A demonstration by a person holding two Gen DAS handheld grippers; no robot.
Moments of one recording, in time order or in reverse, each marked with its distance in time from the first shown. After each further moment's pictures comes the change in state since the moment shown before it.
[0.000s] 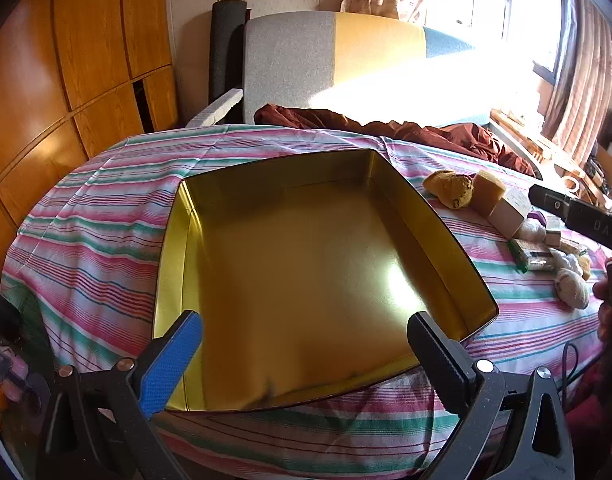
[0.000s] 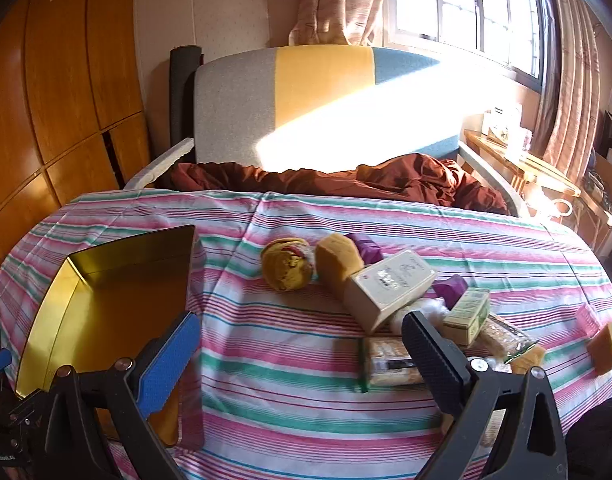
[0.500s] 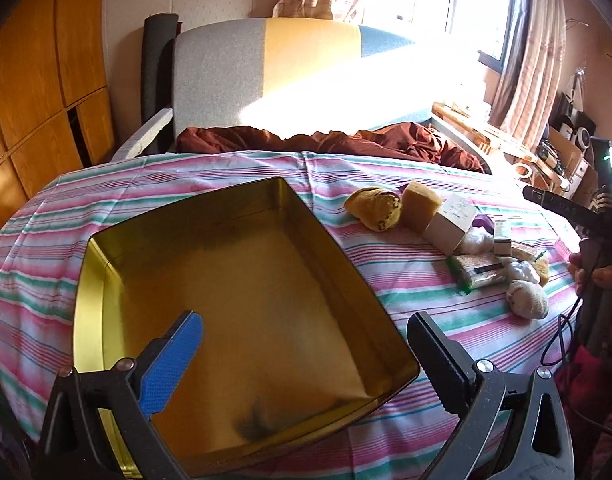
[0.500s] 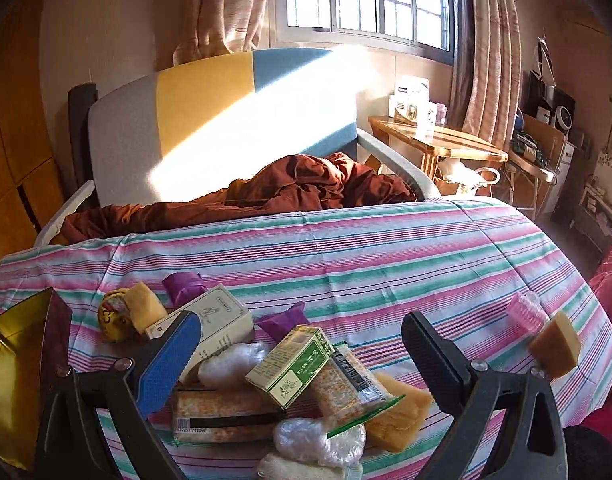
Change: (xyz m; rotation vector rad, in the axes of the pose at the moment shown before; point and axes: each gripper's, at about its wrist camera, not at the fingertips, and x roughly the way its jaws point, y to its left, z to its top) left arm 0.020 -0.063 0.051 0.110 -0.012 -0.190; right arm 0.025 -0.162 0.015 0.204 -0.034 -0.214
